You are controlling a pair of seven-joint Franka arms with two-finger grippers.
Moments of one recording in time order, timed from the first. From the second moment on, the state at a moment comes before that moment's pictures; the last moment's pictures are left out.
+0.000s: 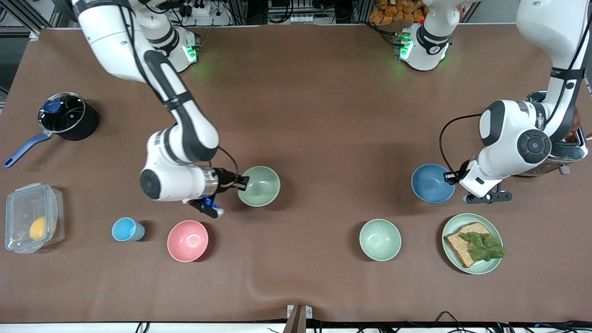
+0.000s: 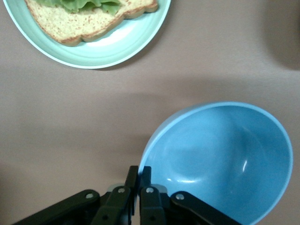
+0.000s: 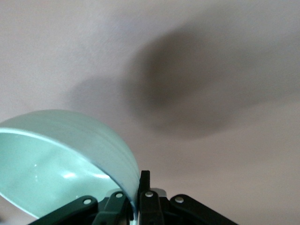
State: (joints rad) left arm 0.16 0.34 -0.24 -1.97 0.10 2.23 -0.20; right arm 0.37 0.65 0.05 -1.58 0.57 2.07 0.55
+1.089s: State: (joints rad) left arm 0.15 0.33 -0.38 -1.92 0.10 2.20 -0.36; right arm 0.63 0.78 0.04 -1.57 0.75 2.49 0.94
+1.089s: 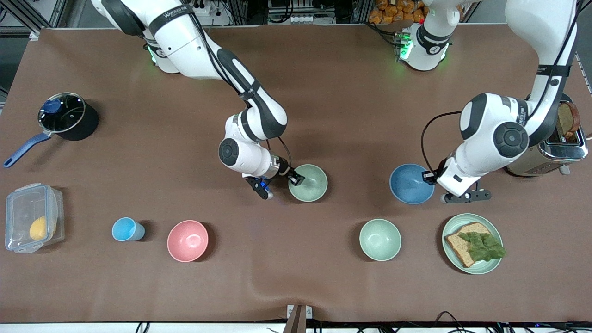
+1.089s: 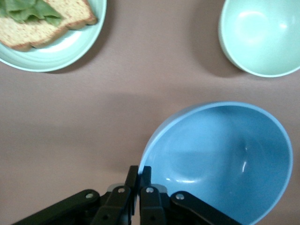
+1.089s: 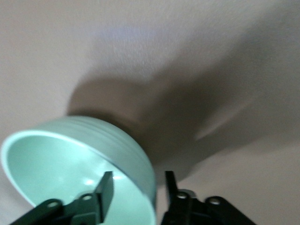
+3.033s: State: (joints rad) left arm -0.20 0.63 -0.51 -1.64 0.10 2.24 -1.08; right arm 0.64 0.81 -0.05 -1.54 0.70 2.53 1.42
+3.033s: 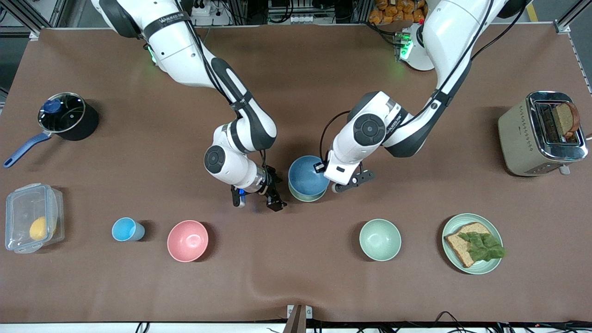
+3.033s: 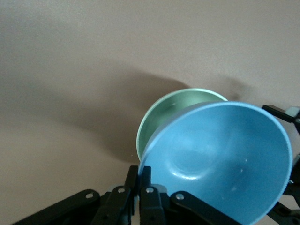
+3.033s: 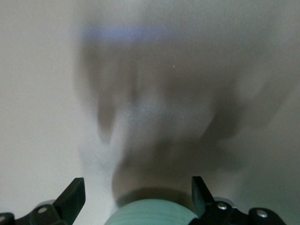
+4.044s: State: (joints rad) left arm -0.21 0.69 -0.50 -1.64 0.13 2.29 -1.08; right arm 0.64 0.81 -0.06 -1.54 0.66 2.53 1.44
